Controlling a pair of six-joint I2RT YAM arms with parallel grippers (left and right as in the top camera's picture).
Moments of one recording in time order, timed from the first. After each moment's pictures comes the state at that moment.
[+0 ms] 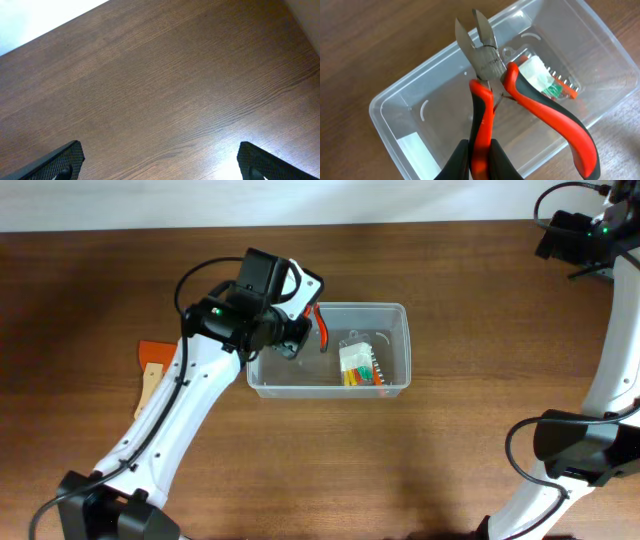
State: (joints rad) left arm -0.41 1.66 1.54 -0.87 0.12 0.18; right arm -0.27 2.03 2.43 -1.44 0.11 0.20
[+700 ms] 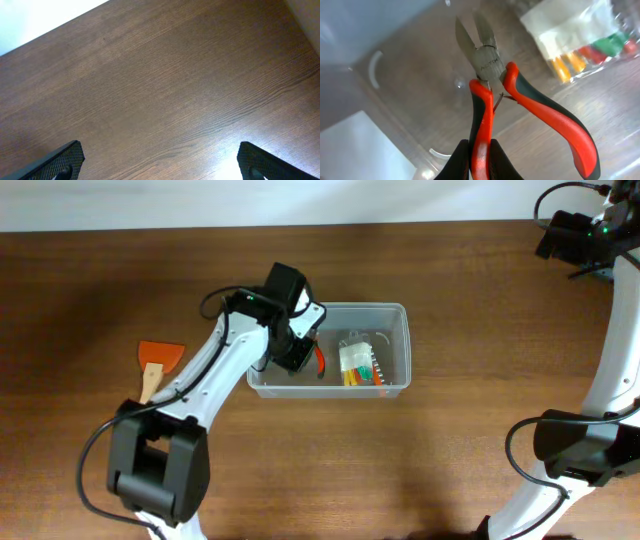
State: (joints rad) left arm -0.41 1.92 1.54 -0.96 0.12 0.18; right arm -0.27 2.03 2.43 -1.44 0.11 0.20
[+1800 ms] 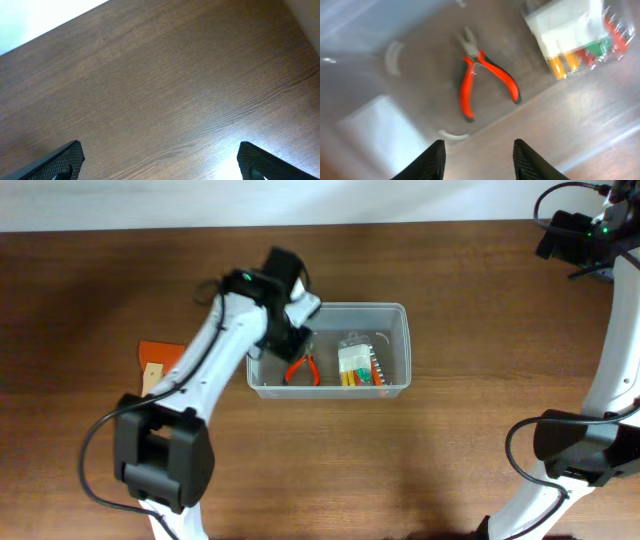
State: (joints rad) left arm -0.36 1.98 1.81 -1.21 0.12 0.17; right arm -0.27 2.03 2.43 -1.44 0.11 0.20
